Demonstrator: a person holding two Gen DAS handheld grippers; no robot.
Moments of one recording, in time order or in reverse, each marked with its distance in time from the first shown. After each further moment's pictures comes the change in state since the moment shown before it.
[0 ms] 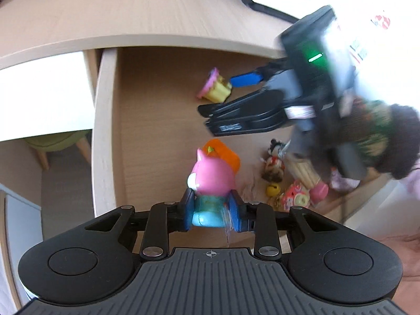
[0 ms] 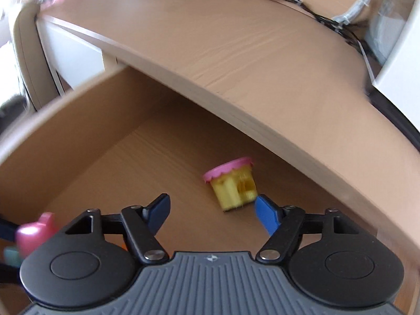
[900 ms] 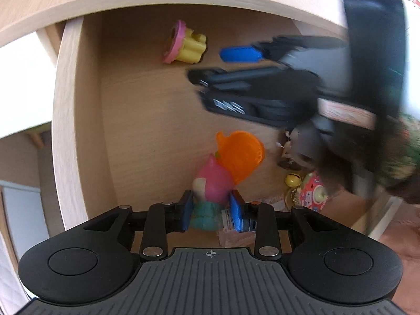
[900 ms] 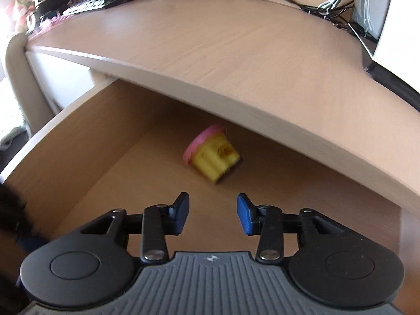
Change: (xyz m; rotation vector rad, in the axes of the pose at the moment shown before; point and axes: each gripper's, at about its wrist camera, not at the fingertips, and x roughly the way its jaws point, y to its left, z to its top) left arm 0.021 0.019 0.051 0.025 0.239 0.002; right arm 0.030 -0.017 0.020 0.179 -0.071 0.059
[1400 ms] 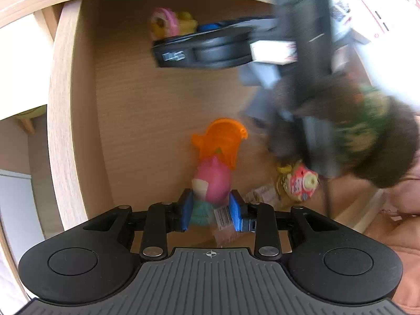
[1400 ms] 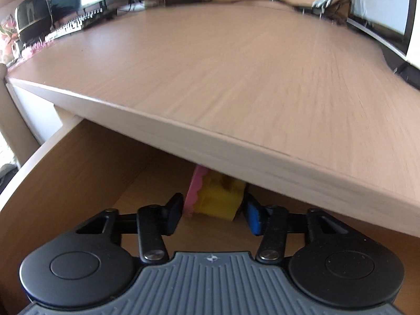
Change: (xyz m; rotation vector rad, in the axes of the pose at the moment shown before) left arm -0.012 -0.004 -0.006 -0.003 0.069 -0.045; right arm 0.031 -0.001 0.022 0.108 -0.017 0.015
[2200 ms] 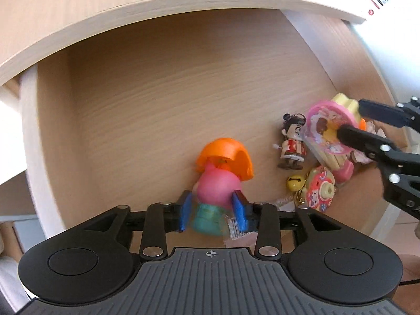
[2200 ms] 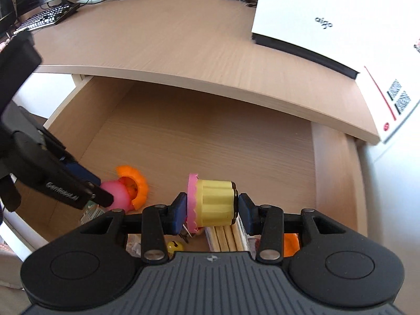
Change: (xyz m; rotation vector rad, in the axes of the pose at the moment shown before) left arm 0.000 -0.007 0.043 0.192 0.009 0.064; right arm -0.179 -0.013 -0.069 0.100 0.102 -0.244
